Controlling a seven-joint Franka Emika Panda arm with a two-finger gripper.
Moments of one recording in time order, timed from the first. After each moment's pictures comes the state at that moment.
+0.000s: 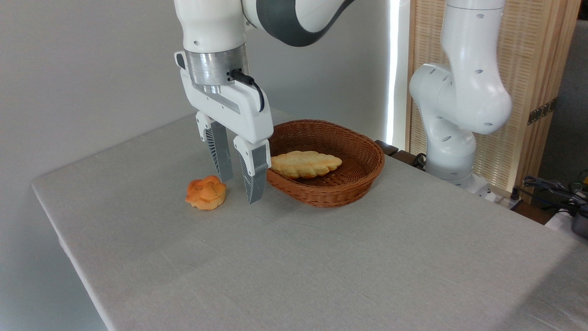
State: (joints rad) arm -0.25 -0.11 0.13 -1.93 -0.03 1.87 0.67
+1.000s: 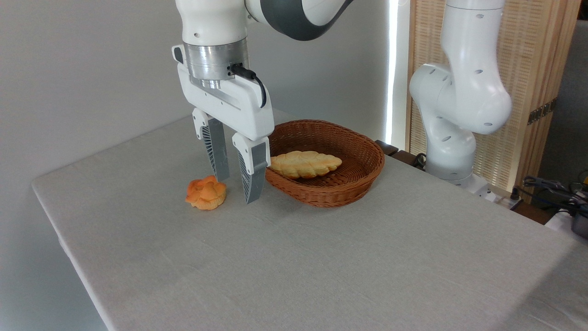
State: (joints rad) arm -0.25 -0.10 0.15 -1.90 -0.03 1.87 0.68
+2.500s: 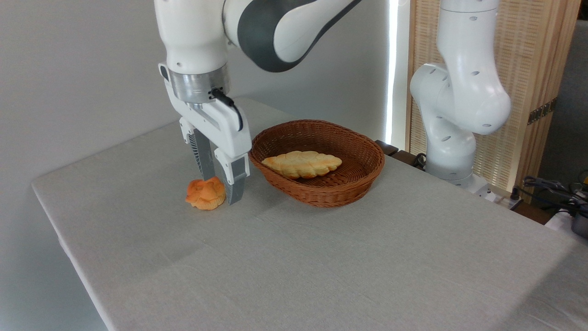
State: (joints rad) arm -0.27 -0.02 0.10 -1.89 -0.16 1.90 0.68
